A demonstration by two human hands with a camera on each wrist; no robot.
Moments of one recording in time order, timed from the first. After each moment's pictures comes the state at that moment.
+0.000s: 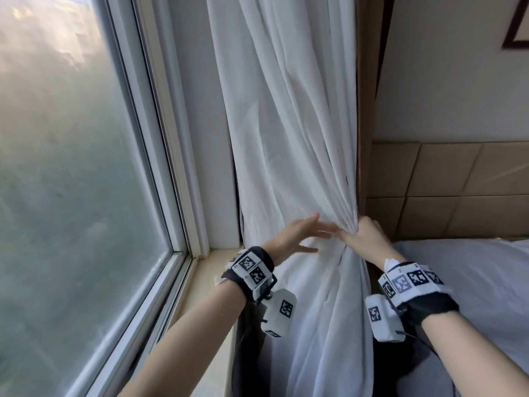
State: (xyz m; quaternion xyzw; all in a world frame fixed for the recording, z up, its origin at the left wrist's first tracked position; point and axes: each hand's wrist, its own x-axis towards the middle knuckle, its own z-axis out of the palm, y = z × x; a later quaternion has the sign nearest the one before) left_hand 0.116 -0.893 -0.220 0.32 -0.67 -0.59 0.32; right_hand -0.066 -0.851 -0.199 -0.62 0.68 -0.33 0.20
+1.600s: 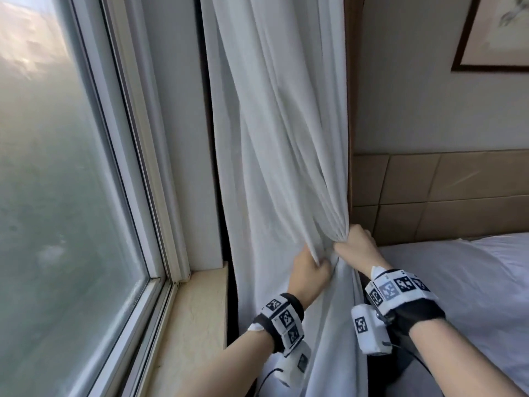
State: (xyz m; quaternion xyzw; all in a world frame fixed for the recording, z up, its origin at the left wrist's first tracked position) left_hand 0.060 -0.889 -0.274 0.37 -0.71 -0.34 0.49; right_hand -0.055 -0.859 -0.192 -0.56 0.74 -0.31 0.18
